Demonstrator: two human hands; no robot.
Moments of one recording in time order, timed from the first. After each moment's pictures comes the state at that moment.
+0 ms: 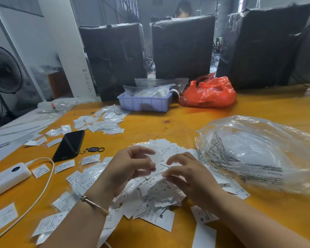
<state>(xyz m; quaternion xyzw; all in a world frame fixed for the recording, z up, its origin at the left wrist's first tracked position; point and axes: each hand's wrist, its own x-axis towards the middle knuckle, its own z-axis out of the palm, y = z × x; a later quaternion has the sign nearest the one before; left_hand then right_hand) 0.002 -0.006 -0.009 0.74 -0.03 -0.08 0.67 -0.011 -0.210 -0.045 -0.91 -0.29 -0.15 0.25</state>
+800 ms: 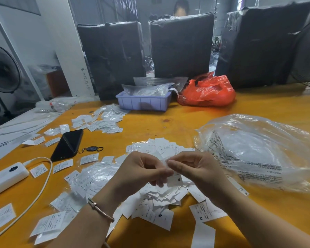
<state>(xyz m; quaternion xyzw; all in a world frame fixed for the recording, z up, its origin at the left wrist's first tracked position) -0.015 -0.026 -0.009 0.79 -0.20 -0.07 0.57 -0.023 -0.217 -0.024 -0.75 -0.21 -0.04 0.63</state>
